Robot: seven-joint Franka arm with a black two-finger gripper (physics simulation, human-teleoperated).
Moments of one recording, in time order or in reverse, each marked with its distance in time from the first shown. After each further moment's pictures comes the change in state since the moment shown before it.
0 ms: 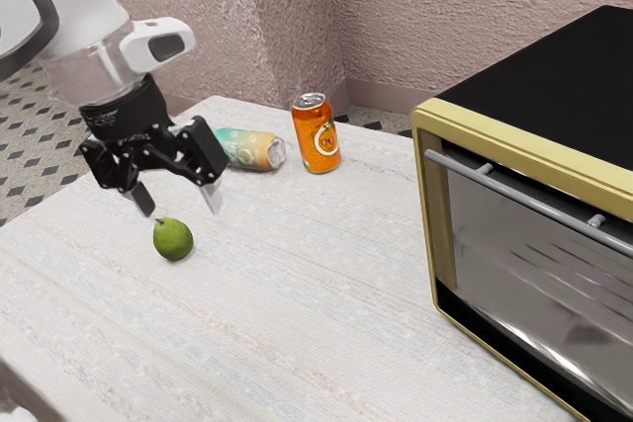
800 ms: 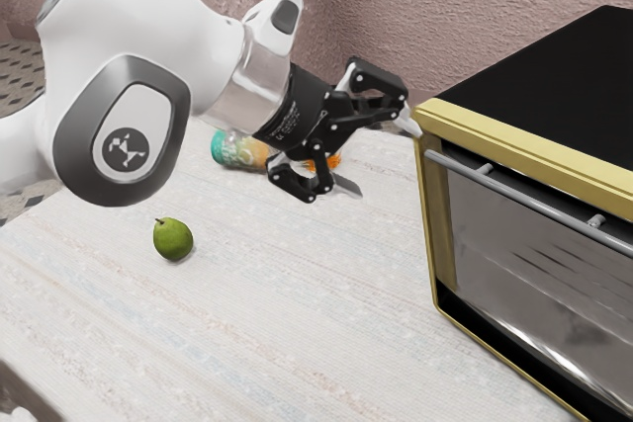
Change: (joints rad) arm -0.371 0.032 0.089 -0.200 -0.127 0.866 -0.614
